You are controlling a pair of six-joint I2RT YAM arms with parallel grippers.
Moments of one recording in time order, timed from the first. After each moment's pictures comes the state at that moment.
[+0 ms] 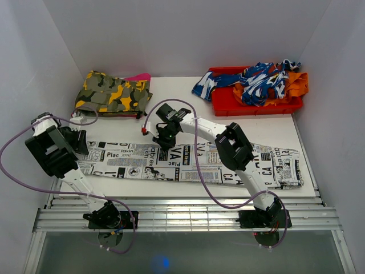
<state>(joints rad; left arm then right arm) 0.65 2.01 1.49 -1.04 0.42 0.91 0.86 2.35 1.98 -0.78 -0.48 -0.68</state>
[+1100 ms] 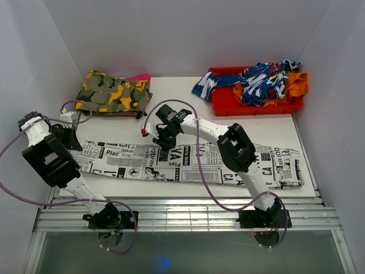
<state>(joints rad) 0.72 1.84 1.48 -1.16 0.56 0.92 0.87 2.30 1.92 -0.76 -0.44 -0.68</state>
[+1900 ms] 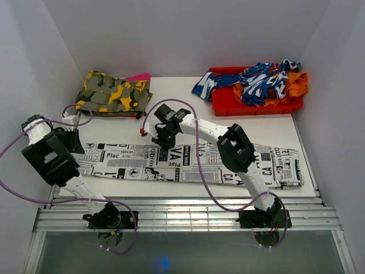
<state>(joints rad) 0.72 1.86 1.43 -1.10 0.52 0.89 0.89 2.30 1.95 -0.79 -0.41 -0.66</state>
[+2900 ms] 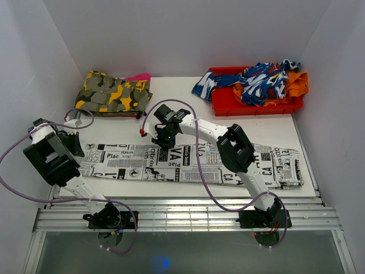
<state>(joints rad) 0.71 1.89 1.32 -0.92 0.45 0.78 0.89 2.30 1.95 -0.79 -0.40 -0.66</state>
